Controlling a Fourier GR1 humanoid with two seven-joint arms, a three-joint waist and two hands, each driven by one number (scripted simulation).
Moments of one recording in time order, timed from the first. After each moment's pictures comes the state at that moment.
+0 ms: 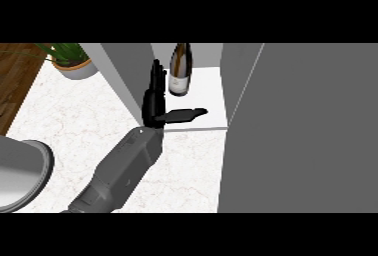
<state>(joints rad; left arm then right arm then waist) -0.80 0.00 -0.36 -0.49 0.74 0.38 -0.80 -0.07 -0.01 0.12 -2.45 -0.12 0.14 0.61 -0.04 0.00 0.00</state>
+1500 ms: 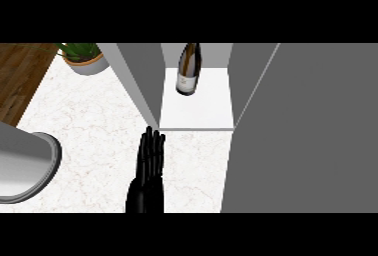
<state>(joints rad) -0.07 0.16 -0.83 -1.69 0.49 0.85 -0.57 -0.05 -0.04 0.08 -2.47 -0.11 0.15 0.63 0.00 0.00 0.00</state>
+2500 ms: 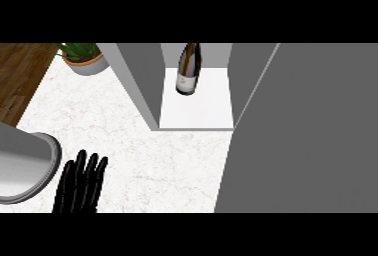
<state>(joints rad) 0.22 0.54 -0.69 -2.04 0.57 0.57 -0.58 0.06 -0.03 0.25 -2.45 -0.17 0.25 0.71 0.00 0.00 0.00</state>
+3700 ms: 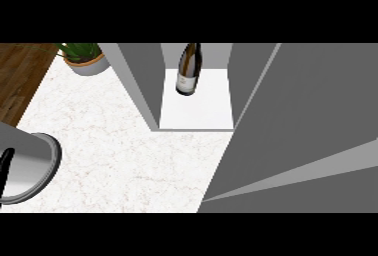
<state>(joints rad) 0.44 0.76 -0.18 -2.05 0.87 0.20 -0.60 0.05 -0.05 0.76 -2.46 0.00 0.00 0.75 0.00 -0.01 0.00</state>
